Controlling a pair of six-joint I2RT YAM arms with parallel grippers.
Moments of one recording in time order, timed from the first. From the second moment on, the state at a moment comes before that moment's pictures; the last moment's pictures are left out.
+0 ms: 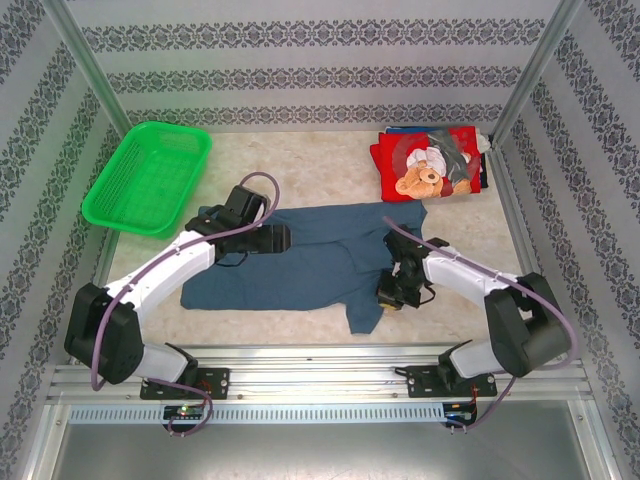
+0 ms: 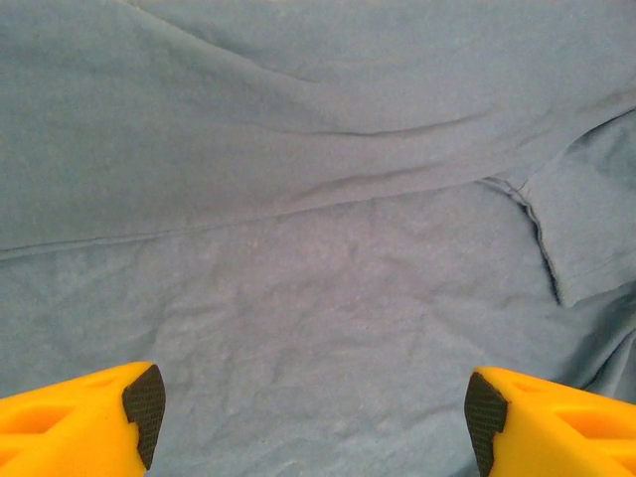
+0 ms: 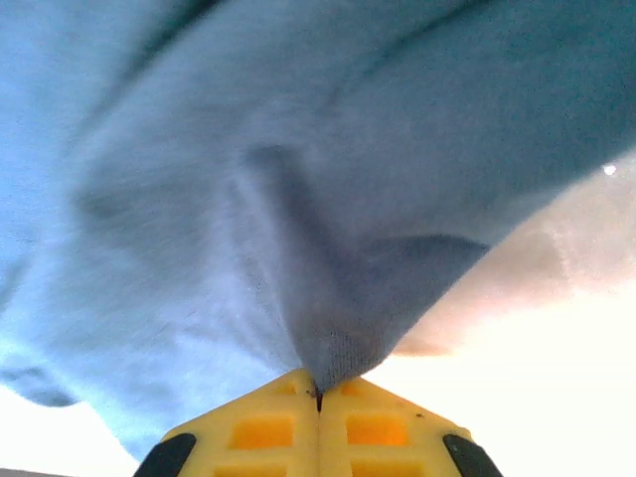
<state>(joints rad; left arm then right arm) -0.46 1.40 1.04 -0.61 0.08 -0.47 0.42 1.41 0.74 -0.80 -0.30 0.76</state>
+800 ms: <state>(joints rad) -0.46 1.37 1.02 -0.61 0.09 -0.42 0.37 1.60 1.08 -0.91 -0.44 0.67</state>
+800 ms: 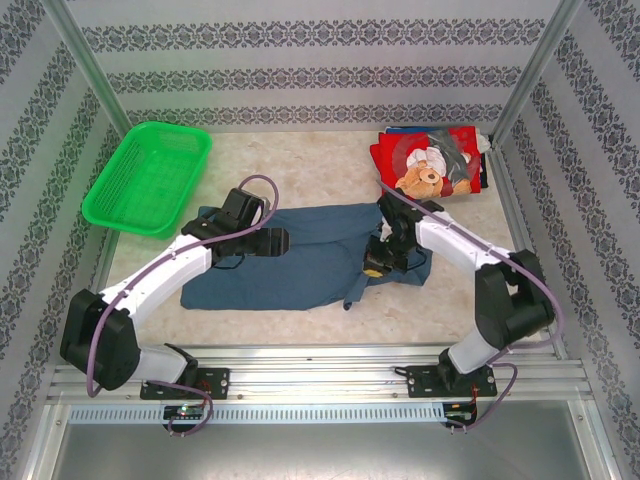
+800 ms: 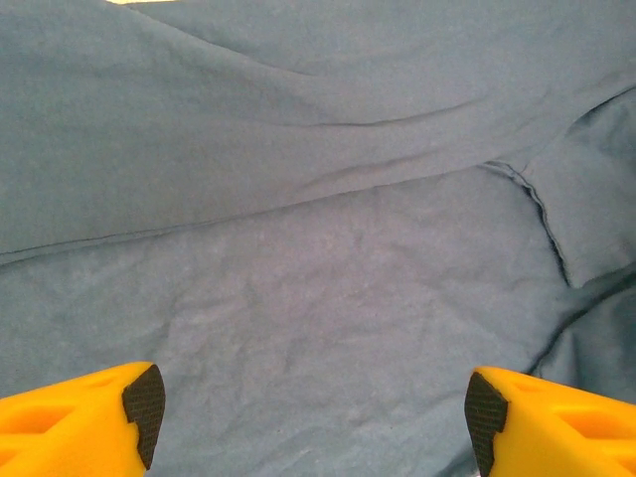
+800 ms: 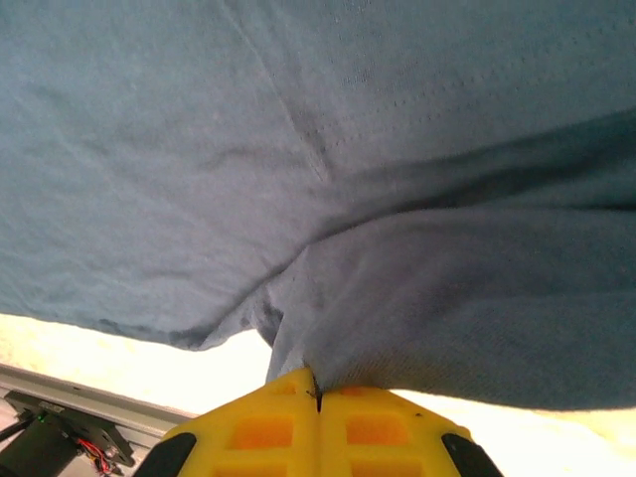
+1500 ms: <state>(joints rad) -0.47 1.34 1.02 -0.61 0.08 -0.40 0.33 1.51 1.15 -0.85 -0.44 0.63</state>
